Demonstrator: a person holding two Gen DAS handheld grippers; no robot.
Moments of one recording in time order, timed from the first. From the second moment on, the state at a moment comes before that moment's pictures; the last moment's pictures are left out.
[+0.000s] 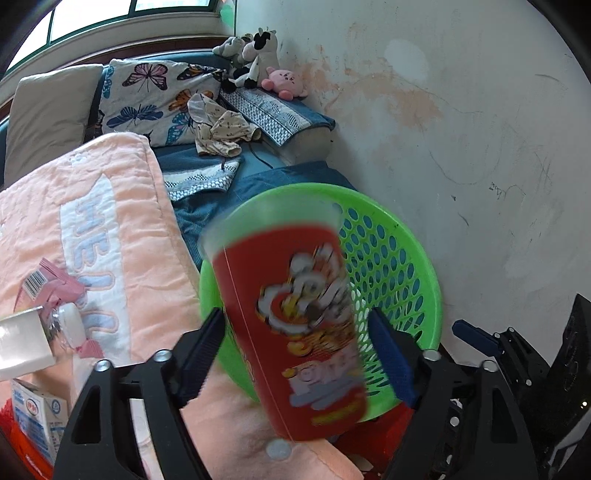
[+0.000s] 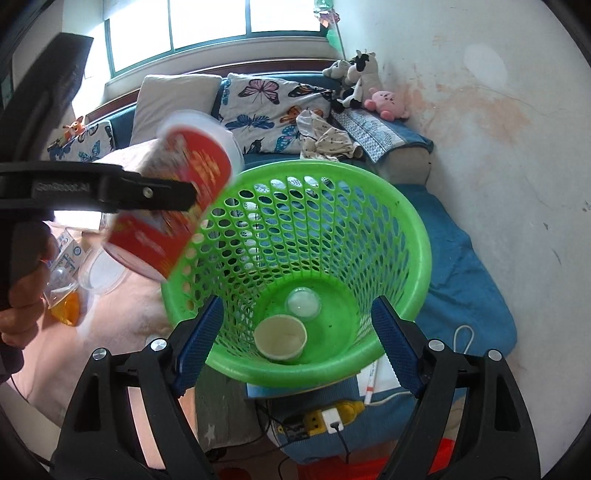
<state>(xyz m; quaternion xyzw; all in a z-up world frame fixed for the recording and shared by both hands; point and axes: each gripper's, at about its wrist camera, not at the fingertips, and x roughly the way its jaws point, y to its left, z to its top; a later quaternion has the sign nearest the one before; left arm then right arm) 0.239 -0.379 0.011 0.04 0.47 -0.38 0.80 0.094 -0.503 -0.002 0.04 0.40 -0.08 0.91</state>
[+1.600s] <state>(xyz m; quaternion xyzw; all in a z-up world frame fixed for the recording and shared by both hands) 0.178 -0.012 0.044 -0.05 0.40 -0.12 0.91 0.148 -0.193 -0.006 -0.07 0.39 0.16 0.90</state>
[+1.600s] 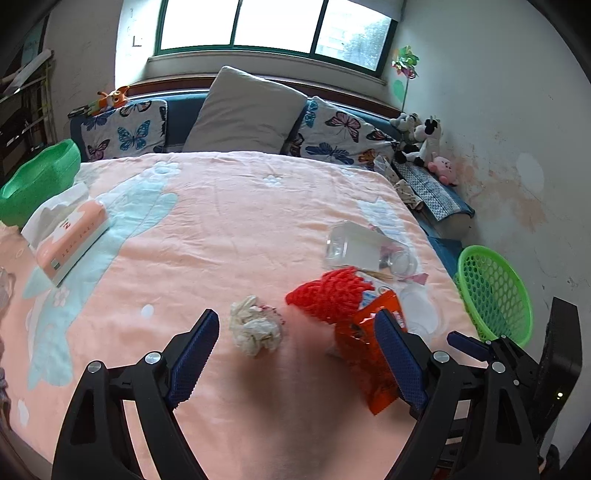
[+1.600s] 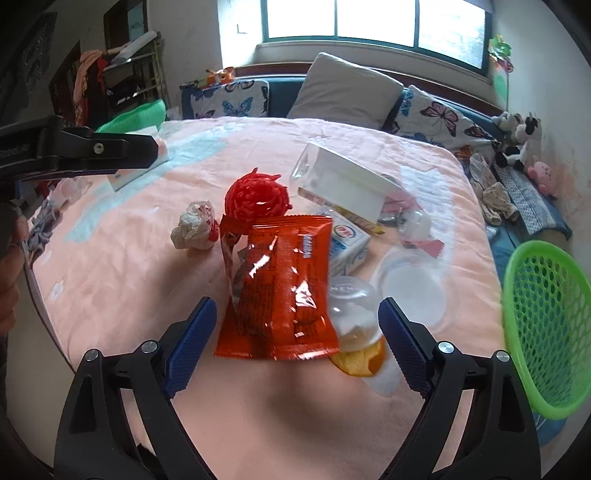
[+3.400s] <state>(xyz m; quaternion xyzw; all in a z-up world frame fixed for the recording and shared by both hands) 0.235 -0.008 -0.048 0.00 0.47 -0.12 0.87 0.150 -0.269 0.026 -0.01 0.37 0.09 0.93</state>
